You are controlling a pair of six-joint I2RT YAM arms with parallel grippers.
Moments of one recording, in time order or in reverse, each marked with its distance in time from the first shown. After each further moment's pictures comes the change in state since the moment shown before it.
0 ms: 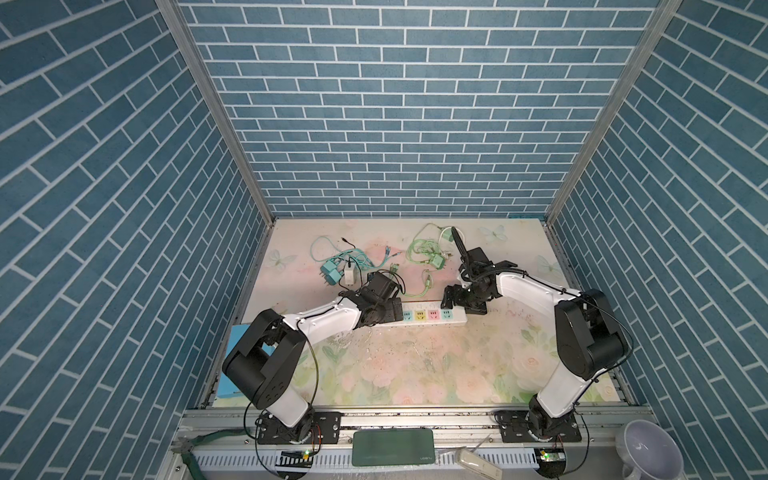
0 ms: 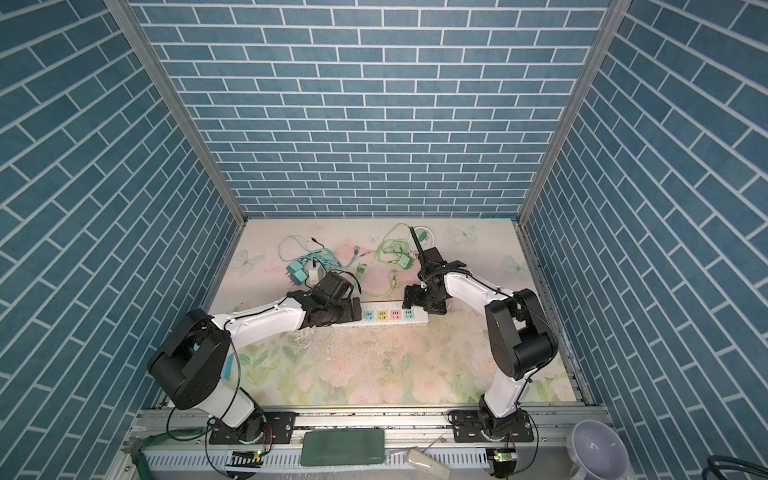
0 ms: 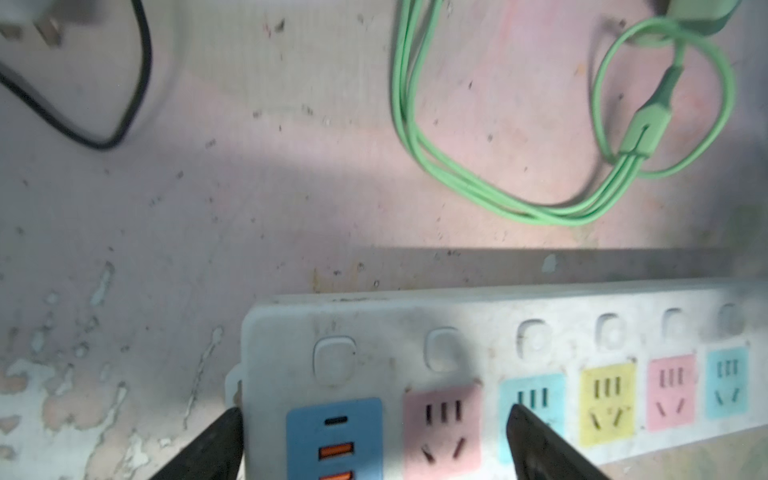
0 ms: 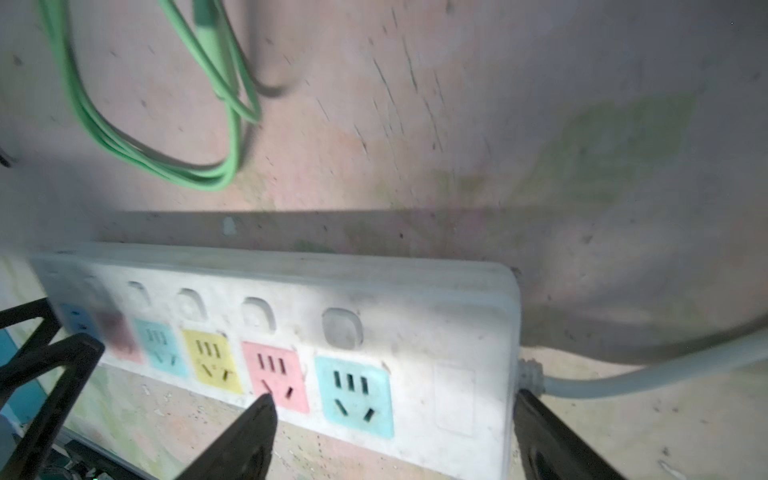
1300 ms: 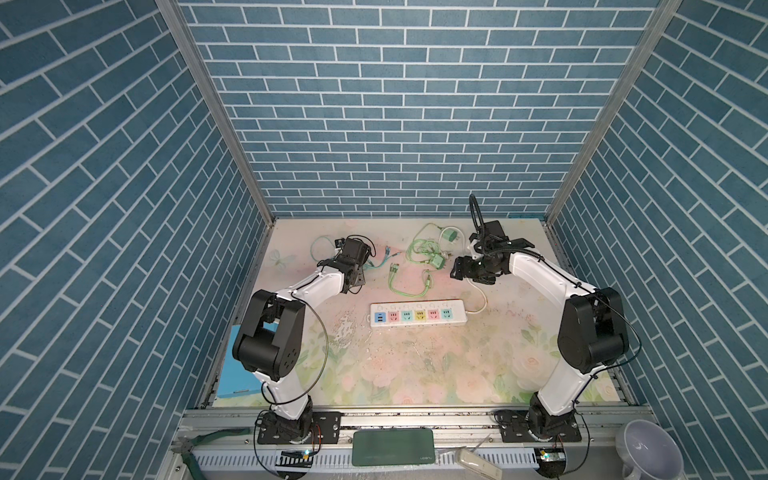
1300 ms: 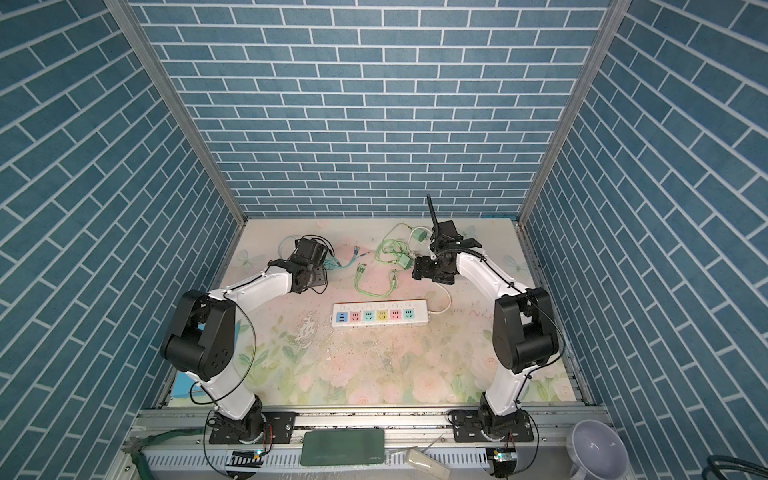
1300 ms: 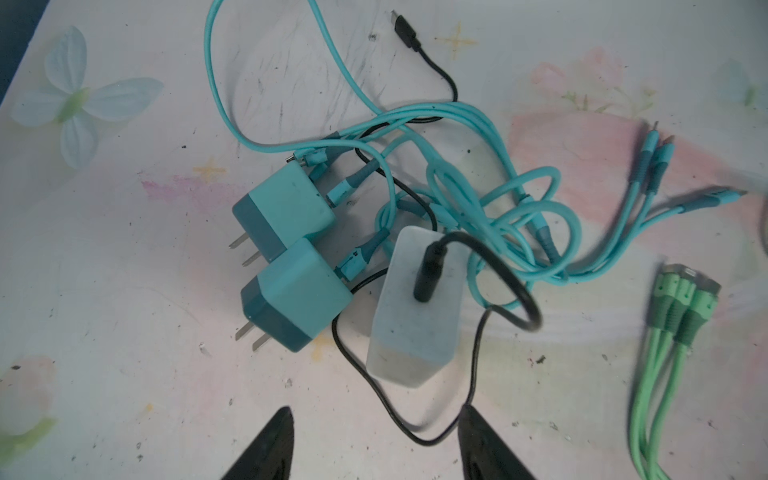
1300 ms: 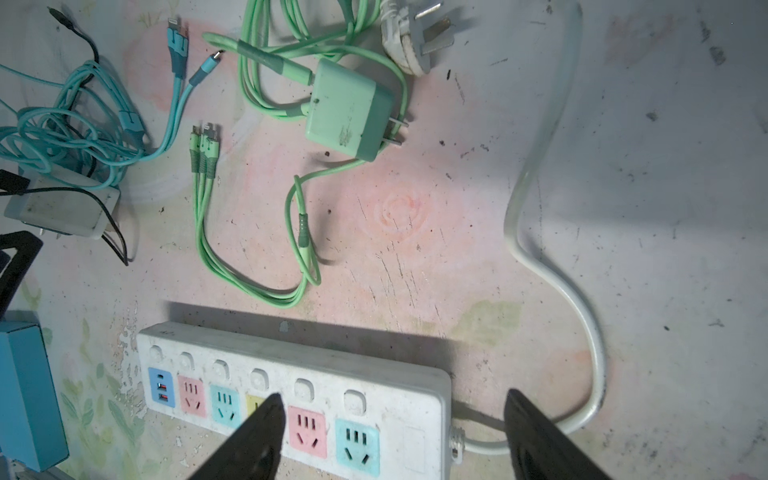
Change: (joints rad) left arm 0.298 0.163 0.235 -0.063 -0.265 0.214; right arm -0.106 0.035 0.225 -0.048 0.033 -0.132
